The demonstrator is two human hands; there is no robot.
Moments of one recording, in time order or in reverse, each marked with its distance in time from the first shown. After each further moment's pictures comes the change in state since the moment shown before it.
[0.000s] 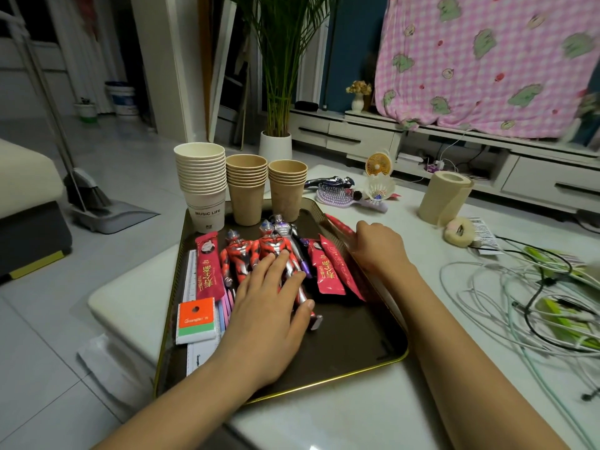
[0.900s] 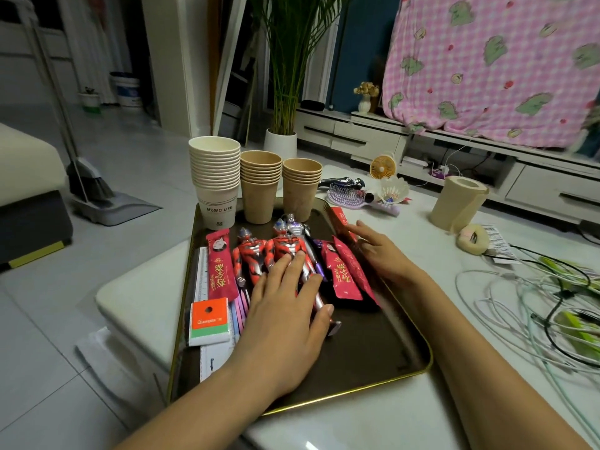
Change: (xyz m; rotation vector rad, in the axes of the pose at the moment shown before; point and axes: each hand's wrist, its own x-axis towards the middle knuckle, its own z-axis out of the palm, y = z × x) left_hand 0.000 -0.003 0.003 -0.050 0.016 0.014; right_hand -0.003 -0.004 -0.001 0.653 -0.269 -0.058
